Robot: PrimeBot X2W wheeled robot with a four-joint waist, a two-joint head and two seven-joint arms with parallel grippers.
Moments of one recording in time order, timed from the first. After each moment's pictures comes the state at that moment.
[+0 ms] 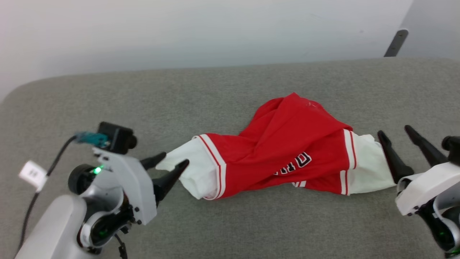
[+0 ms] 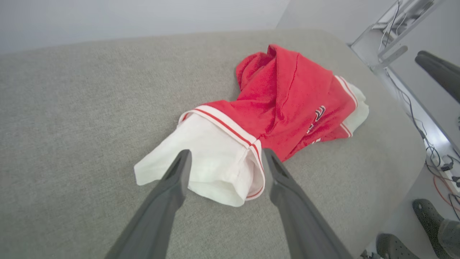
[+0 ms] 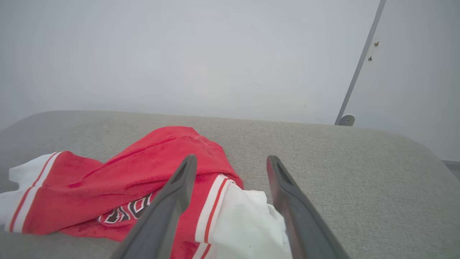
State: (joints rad) left arm -0.34 0.49 -0.31 -0.04 -0.82 -0.10 0.55; right arm -0.28 -0.39 0.13 0.12 0.48 0.13 0.13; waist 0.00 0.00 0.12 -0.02
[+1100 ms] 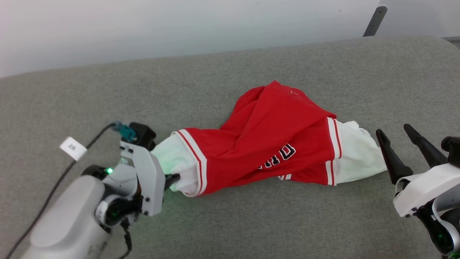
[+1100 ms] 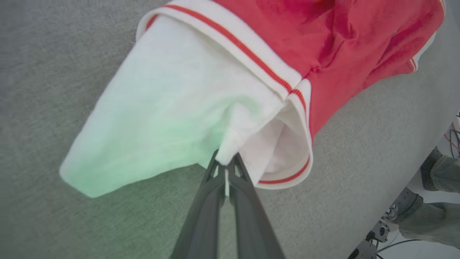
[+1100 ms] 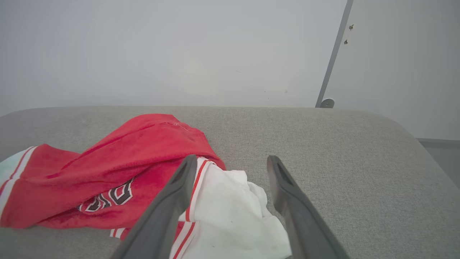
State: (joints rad) left arm -0.55 0.49 -0.54 0.32 -0.89 -0.13 0.71; right arm -0.24 -0.31 0.07 0.00 0.42 0.13 0.19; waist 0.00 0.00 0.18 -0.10
